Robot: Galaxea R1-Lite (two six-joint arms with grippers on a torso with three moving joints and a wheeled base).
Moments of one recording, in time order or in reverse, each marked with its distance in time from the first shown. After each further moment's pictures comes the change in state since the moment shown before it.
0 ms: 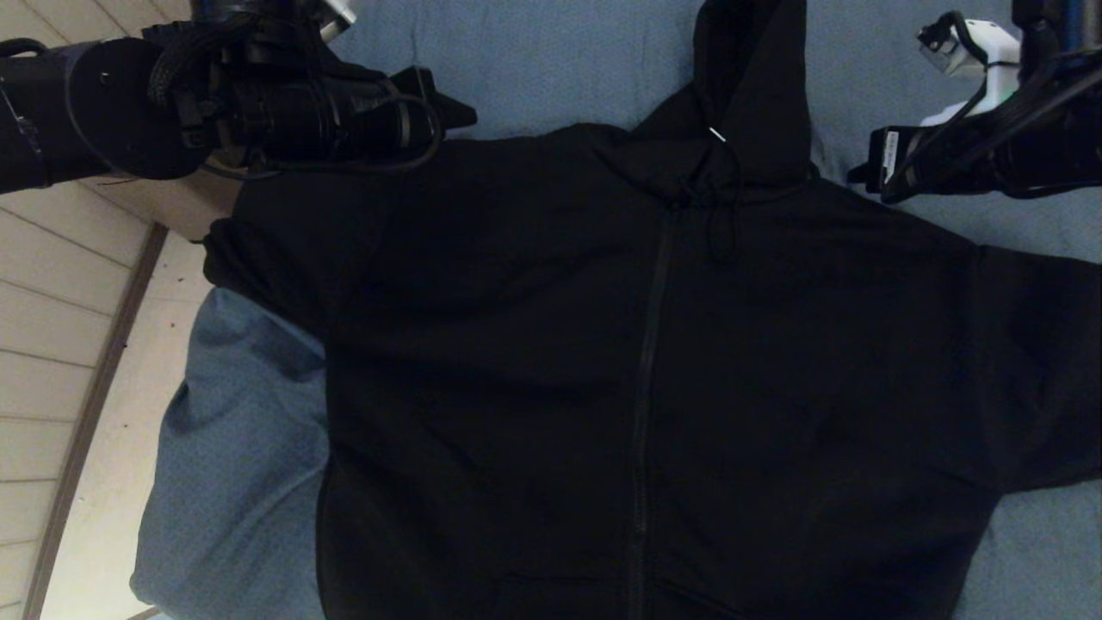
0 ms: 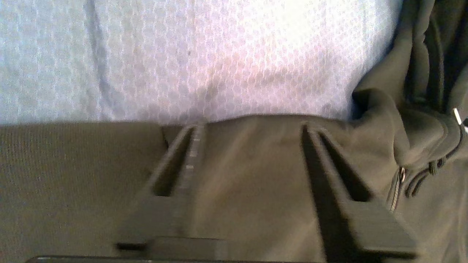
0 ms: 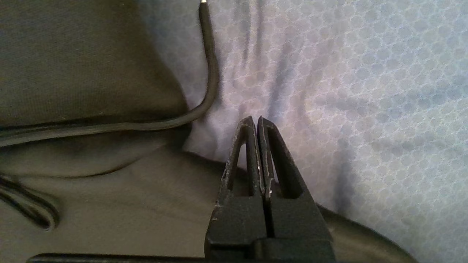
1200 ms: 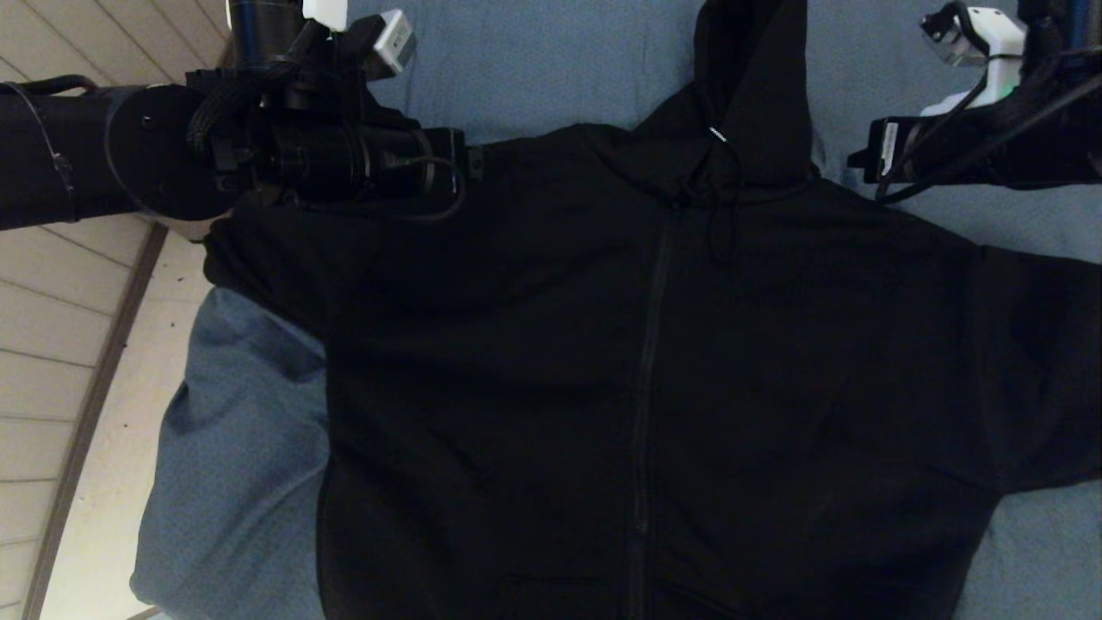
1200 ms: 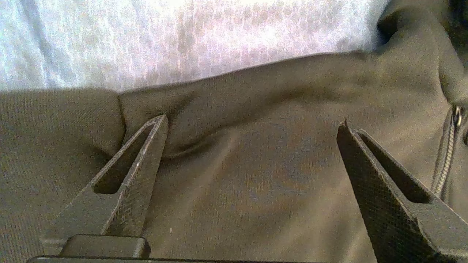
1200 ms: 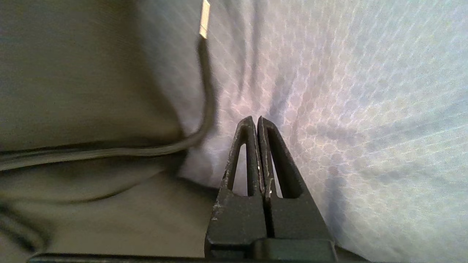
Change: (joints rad) left arm -0.051 -0.018 0.128 -0.043 0.048 0.202; right arm -0.002 -0.013 0.045 -0.113 0.000 -0.033
